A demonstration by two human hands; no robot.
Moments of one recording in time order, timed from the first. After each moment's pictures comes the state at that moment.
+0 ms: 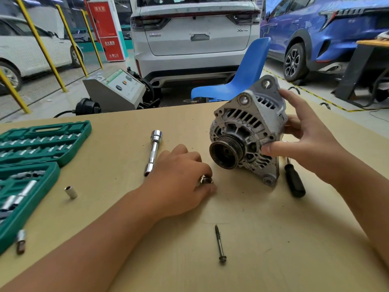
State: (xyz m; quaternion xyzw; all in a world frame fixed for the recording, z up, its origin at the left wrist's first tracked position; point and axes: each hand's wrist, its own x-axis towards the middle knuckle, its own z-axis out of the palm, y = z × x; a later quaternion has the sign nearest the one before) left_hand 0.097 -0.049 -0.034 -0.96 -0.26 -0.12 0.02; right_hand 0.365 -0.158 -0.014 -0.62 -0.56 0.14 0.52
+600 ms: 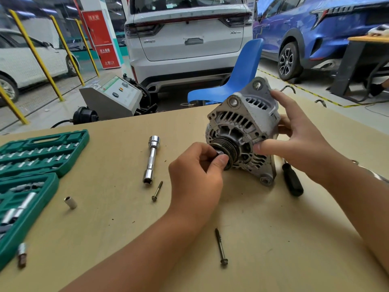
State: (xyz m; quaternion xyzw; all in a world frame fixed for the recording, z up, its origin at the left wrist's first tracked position) left_hand 0.142 -0.085 -0.051 -0.72 -0.33 -0.50 -0.36; right_hand 0.352 -0.154 -0.014 -0.64 -0.53 0.14 0.54
